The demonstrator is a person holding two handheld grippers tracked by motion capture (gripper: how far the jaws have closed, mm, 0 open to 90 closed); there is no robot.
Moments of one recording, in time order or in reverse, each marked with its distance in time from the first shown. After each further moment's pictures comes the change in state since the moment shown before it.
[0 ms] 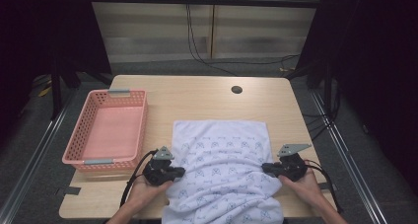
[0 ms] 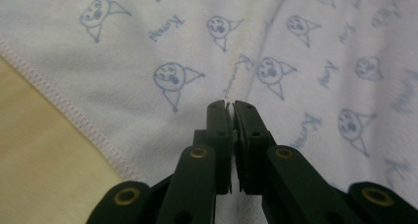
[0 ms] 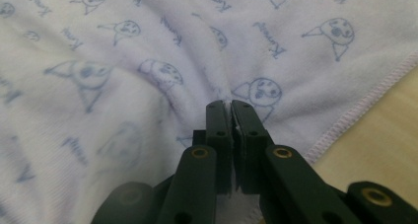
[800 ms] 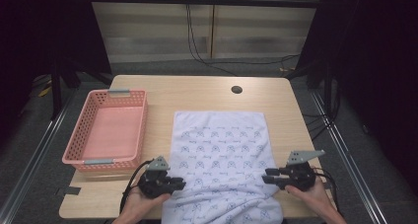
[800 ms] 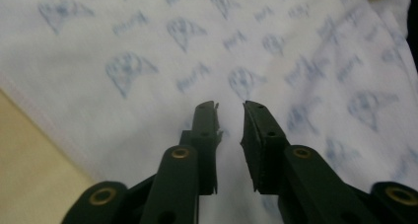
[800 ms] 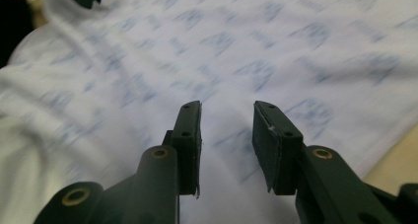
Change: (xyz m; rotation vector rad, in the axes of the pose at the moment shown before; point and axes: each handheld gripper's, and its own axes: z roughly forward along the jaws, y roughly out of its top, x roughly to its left) left arm -0.014 -0.004 -0.014 -0.047 -0.063 -0.030; right arm 0.022 -0.004 -0.032 -0.101 0.128 0.006
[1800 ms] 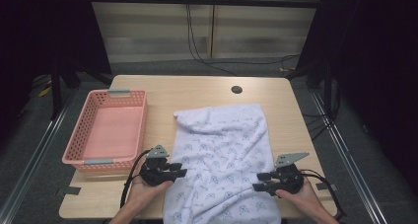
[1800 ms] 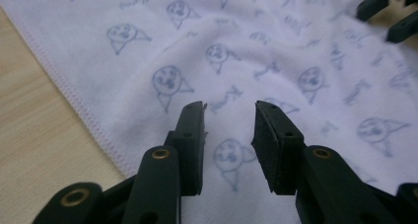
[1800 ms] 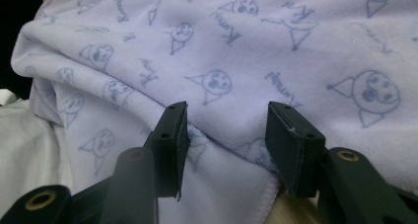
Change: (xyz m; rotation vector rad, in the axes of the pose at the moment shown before) left arm 0.018 0.008 0.006 -0.050 0.066 -0.038; right arm 0.007 -0.006 0.030 0.082 0.076 0.021
